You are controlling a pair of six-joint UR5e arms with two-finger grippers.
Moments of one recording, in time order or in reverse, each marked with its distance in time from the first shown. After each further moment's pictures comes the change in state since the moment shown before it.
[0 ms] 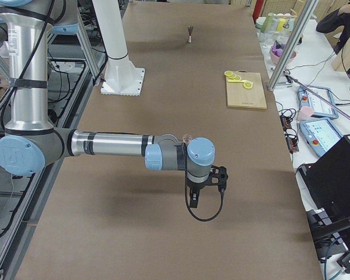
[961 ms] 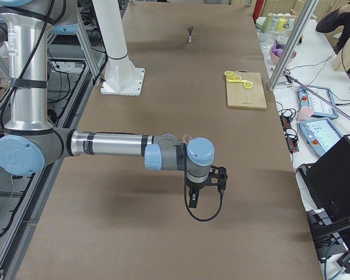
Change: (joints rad) left arm 0.001 0.015 -0.005 -0.015 0.006 0.000; right arm 0.000 -0.003 0.002 0.000 -0.001 0.007
